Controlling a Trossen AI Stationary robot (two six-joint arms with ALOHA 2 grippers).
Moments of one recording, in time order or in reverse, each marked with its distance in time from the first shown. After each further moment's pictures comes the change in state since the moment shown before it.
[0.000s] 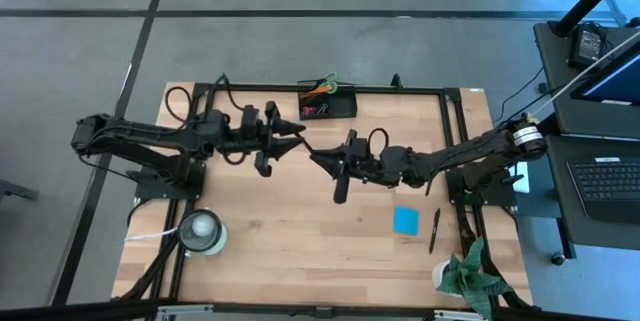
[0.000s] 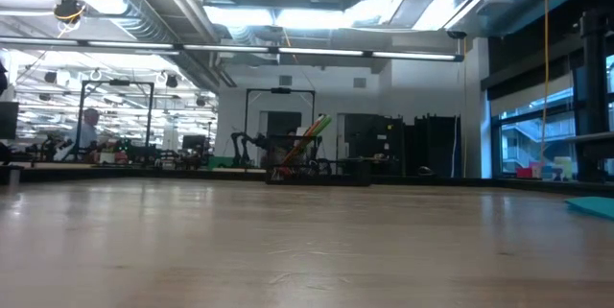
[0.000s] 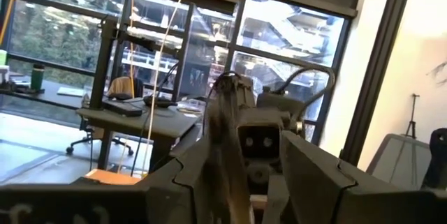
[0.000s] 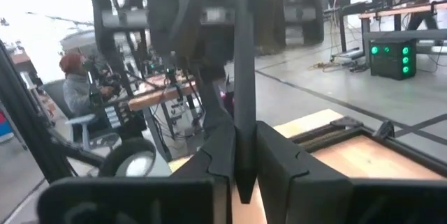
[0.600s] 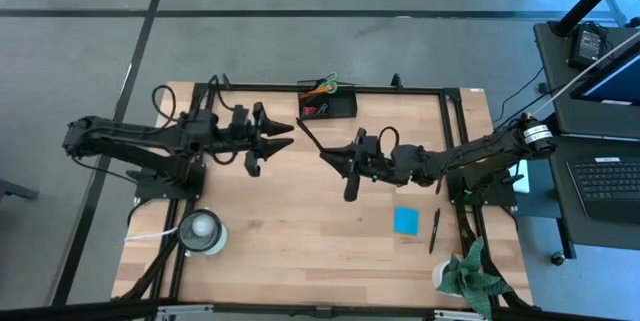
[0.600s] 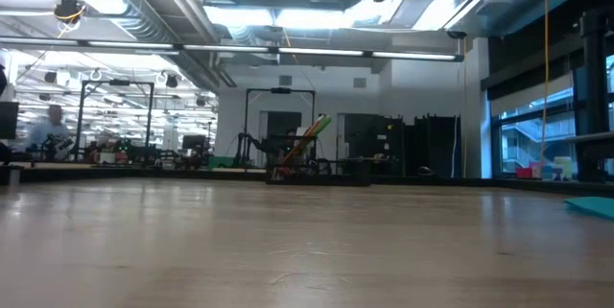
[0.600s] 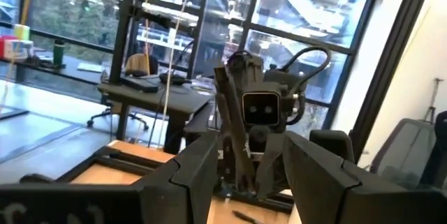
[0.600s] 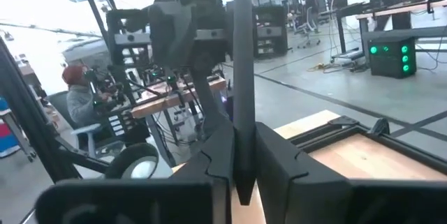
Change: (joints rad) left arm -0.018 -0.140 -0.012 -0.234 -0.057 -0.013; right arm 0.000 -0.086 -0.087 0.012 0.004 0.030
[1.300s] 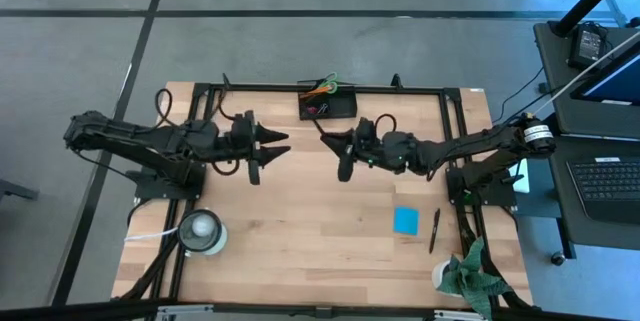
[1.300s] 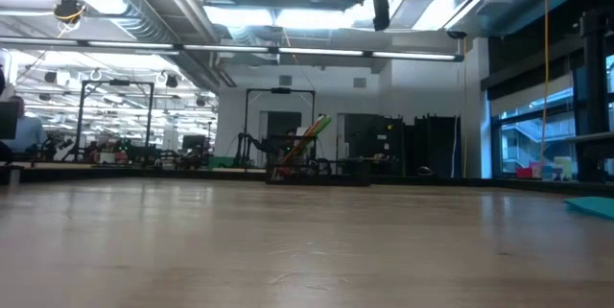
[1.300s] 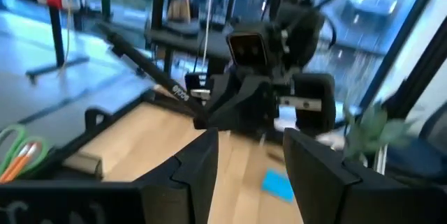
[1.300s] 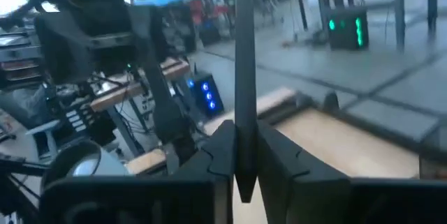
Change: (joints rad) left arm -0.137 -0.033 0.081 -0.360 -0.265 -0.021; right arm -0.112 -0.002 0.000 -0.133 0.002 0.097
